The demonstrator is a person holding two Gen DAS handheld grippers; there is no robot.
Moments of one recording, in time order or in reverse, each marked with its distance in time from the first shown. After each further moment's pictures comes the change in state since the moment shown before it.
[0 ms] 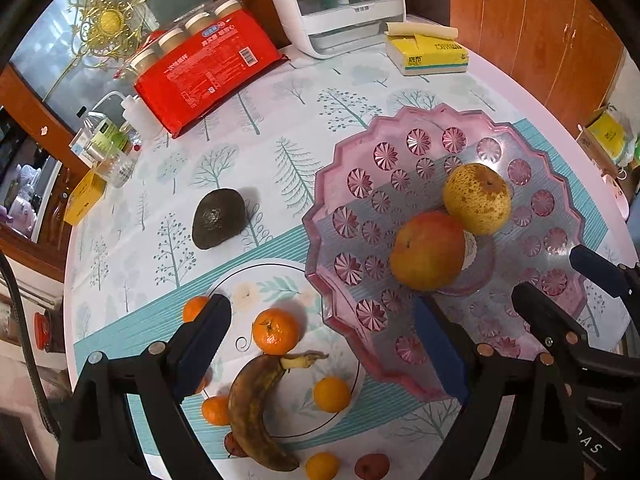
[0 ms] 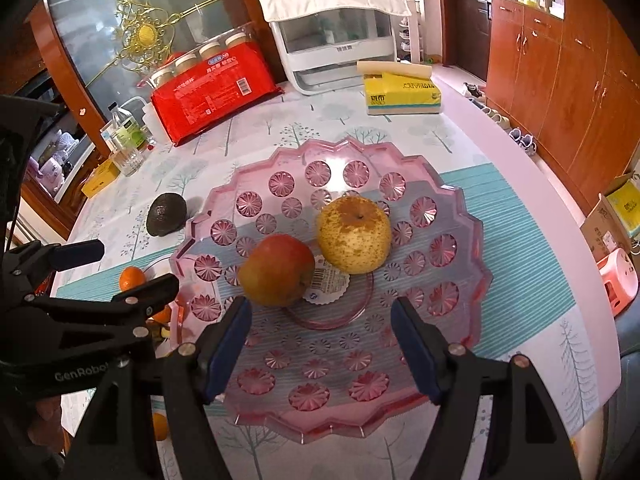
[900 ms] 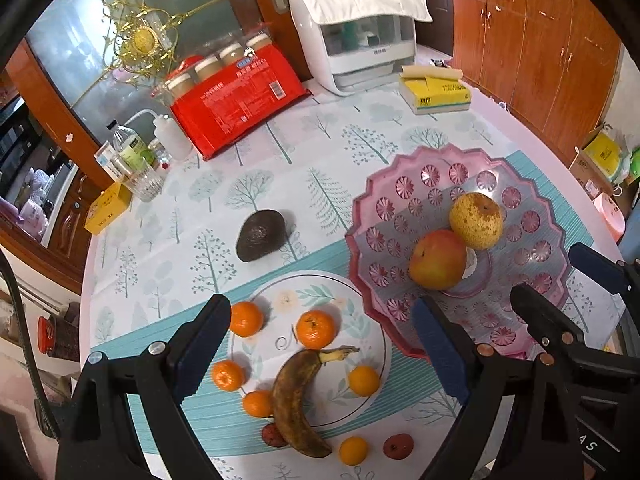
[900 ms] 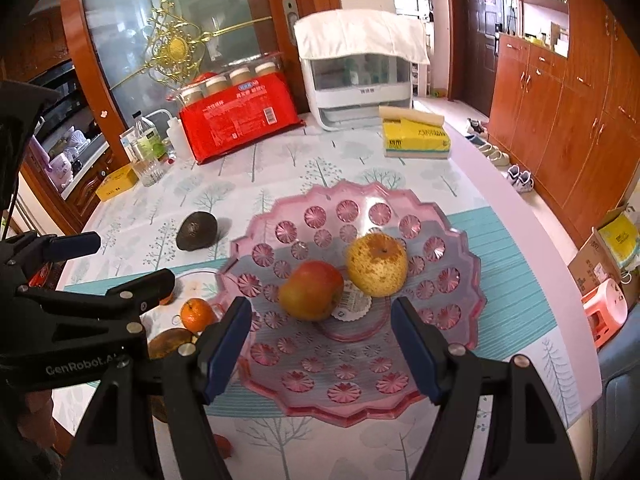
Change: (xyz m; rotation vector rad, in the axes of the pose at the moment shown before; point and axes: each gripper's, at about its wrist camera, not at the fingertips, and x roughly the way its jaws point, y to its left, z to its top) left arm -0.059 0.039 -0.013 -0.023 -0.114 0.010; right arm -0.047 0.042 0.002 -0.069 -0.106 -0.021
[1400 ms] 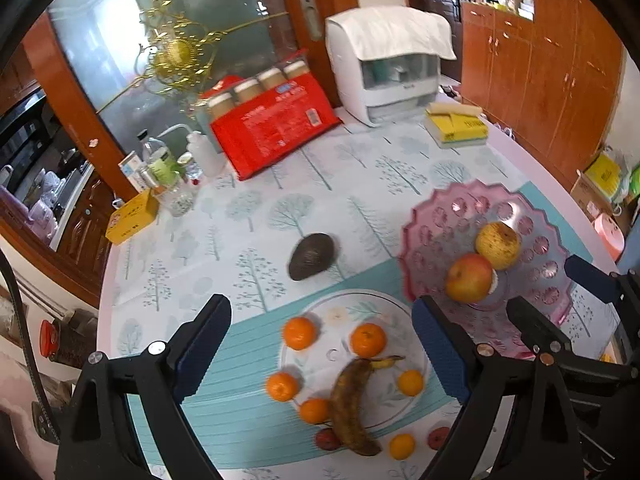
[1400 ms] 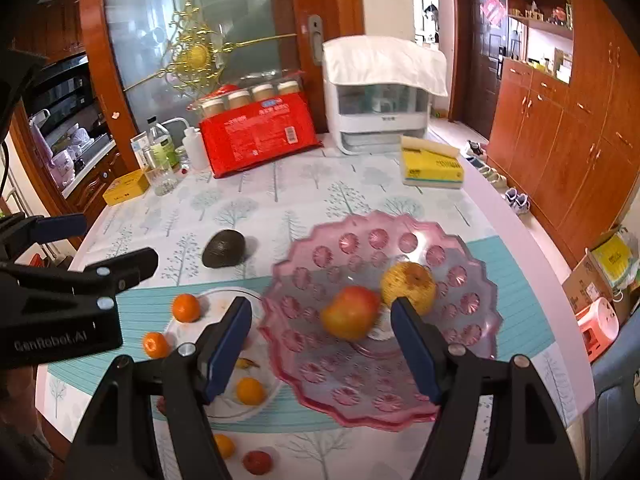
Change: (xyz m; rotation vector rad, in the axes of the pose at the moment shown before) left arm -0.038 0.075 0.002 -0.037 -0.086 0.010; right arm -0.019 0.061 0.015 -0.044 -0.057 -0.032
